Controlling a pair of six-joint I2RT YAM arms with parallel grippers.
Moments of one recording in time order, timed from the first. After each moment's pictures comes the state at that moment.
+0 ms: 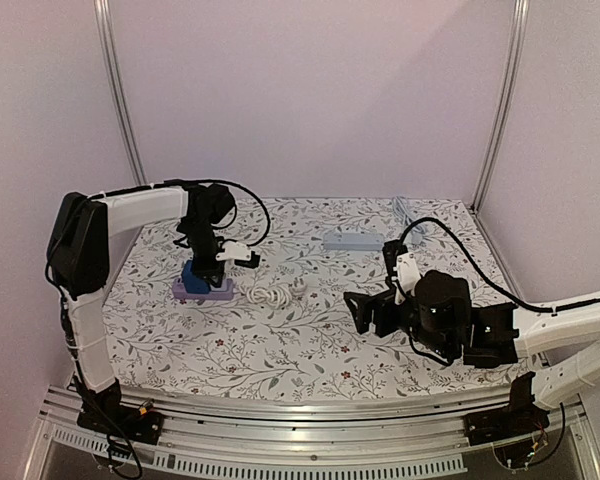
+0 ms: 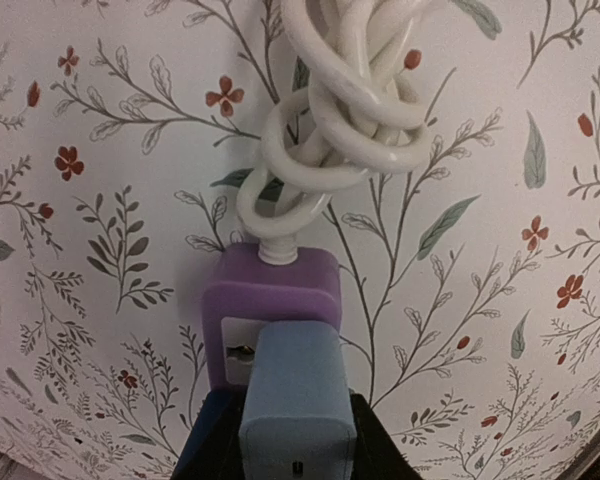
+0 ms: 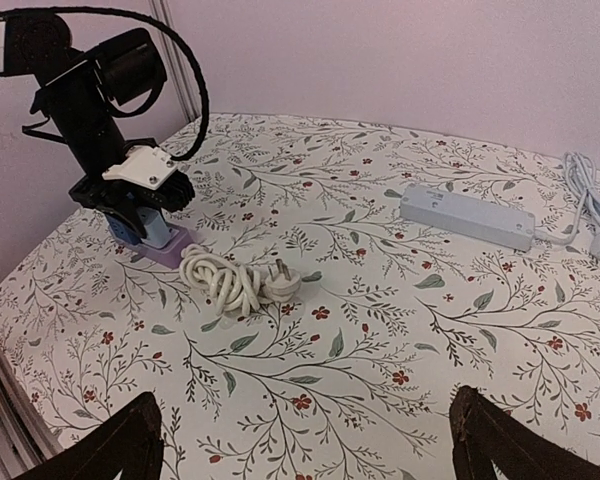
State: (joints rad) left arm -0.44 2.01 1.58 -1.06 0.00 1.05; right arm 1.19 1.21 0.61 0.24 0.59 0.40
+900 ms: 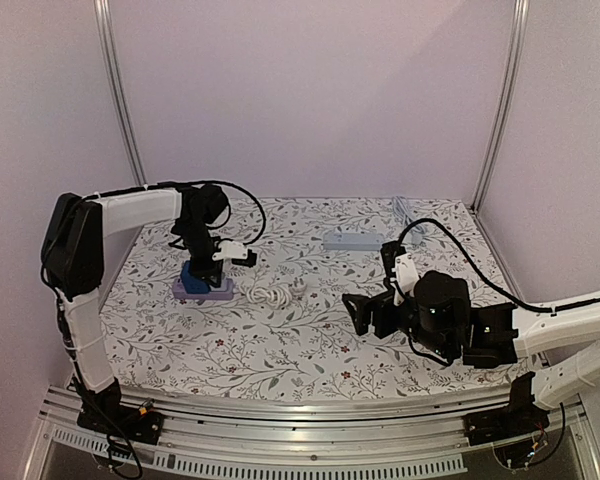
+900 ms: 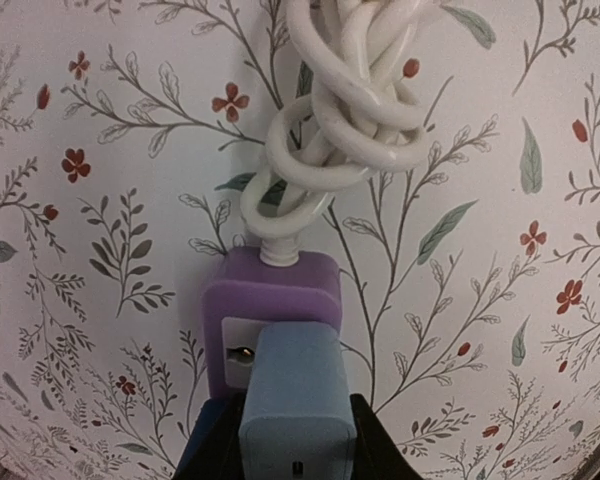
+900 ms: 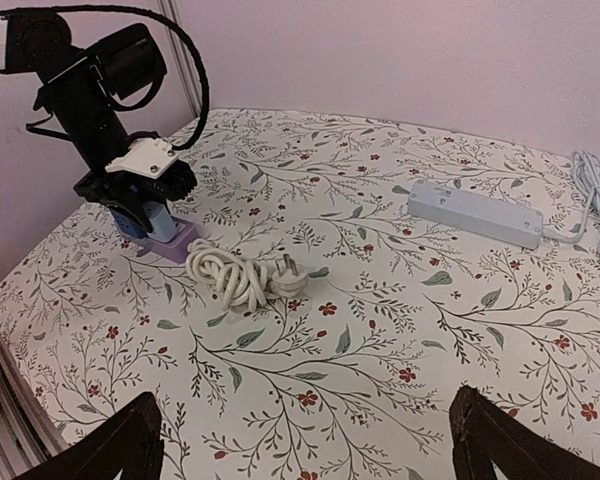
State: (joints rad) left arm -0.42 1.98 1.53 -1.01 0.05 1.06; right arm 1.19 1.21 0.61 0.24 0.57 0.40
